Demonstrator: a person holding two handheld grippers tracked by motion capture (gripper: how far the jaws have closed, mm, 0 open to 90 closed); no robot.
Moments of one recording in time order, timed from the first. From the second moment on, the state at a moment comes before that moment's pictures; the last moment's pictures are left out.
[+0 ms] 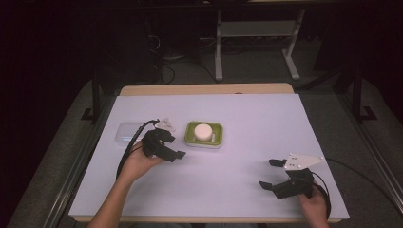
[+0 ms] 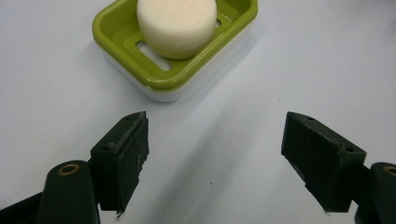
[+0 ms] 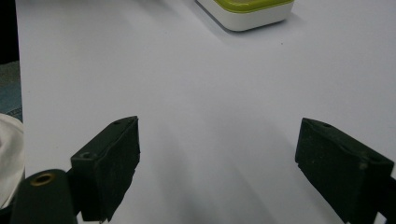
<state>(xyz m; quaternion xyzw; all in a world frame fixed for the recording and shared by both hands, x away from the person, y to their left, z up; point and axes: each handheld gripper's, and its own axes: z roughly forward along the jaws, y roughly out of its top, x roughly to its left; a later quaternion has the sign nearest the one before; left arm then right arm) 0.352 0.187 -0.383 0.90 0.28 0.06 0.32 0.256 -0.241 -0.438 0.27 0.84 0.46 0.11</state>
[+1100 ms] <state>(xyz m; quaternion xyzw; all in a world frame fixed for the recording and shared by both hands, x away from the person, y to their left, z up) 0.281 0.247 -0.412 0.88 0.31 0.09 0.35 0.255 -0.243 -0.438 0.28 0.84 0.45 0.12</state>
